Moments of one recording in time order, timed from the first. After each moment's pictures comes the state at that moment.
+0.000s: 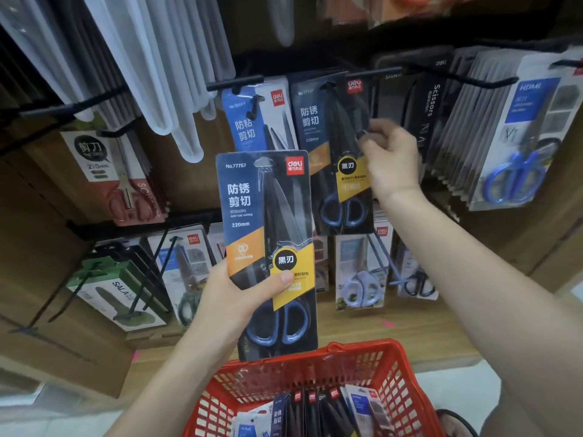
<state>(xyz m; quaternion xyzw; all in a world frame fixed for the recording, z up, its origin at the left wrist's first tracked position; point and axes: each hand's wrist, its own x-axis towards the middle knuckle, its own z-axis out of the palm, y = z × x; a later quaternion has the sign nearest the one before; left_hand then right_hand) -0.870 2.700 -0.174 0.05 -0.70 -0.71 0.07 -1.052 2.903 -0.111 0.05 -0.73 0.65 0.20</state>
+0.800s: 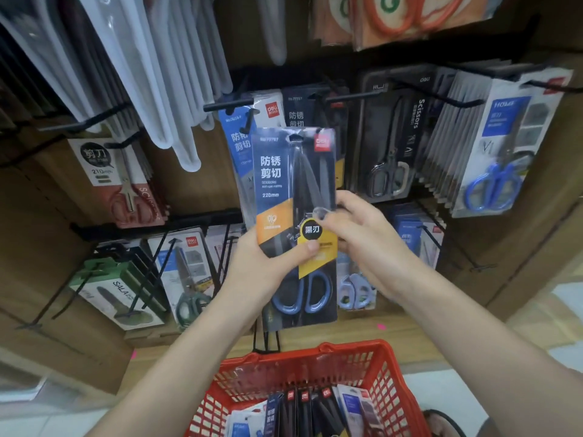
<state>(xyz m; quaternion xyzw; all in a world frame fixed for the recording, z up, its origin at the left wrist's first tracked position) -0.900 2.738 -0.147 -0.01 -0.72 -0.69 0.09 -0.956 2.911 -0.132 0.18 -0.63 0.74 -0.12</state>
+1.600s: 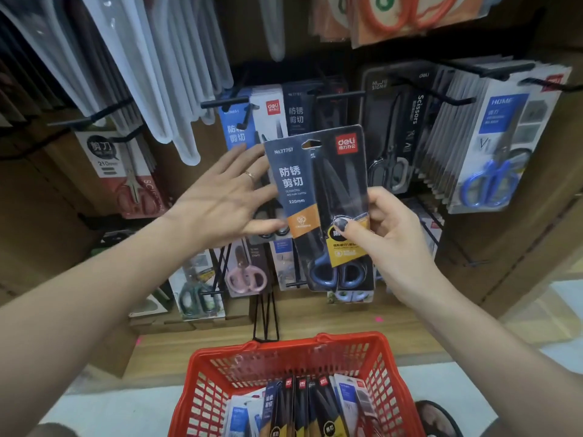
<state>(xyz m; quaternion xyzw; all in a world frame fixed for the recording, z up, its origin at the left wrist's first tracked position) -0.948 2.678 -0.073 -0.24 -0.94 0.22 0.13 -0.940 2.943 -0.141 0.26 -0.66 0.70 0.06</state>
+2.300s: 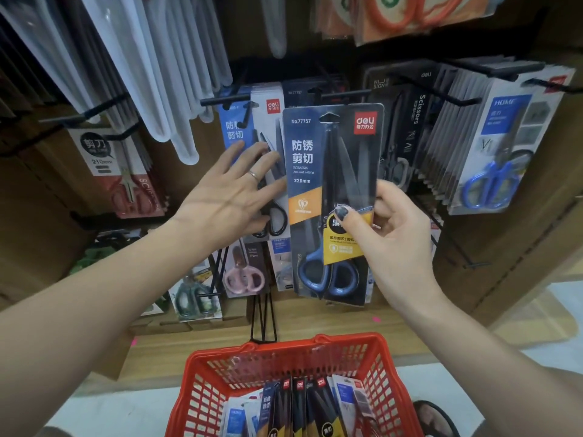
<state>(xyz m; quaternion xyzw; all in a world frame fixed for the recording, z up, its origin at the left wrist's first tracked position) -0.955 2.683 -0.082 -0.26 -0.91 0.24 0.21 -0.931 2.932 -0.135 0.21 -0.70 0.65 0.18</state>
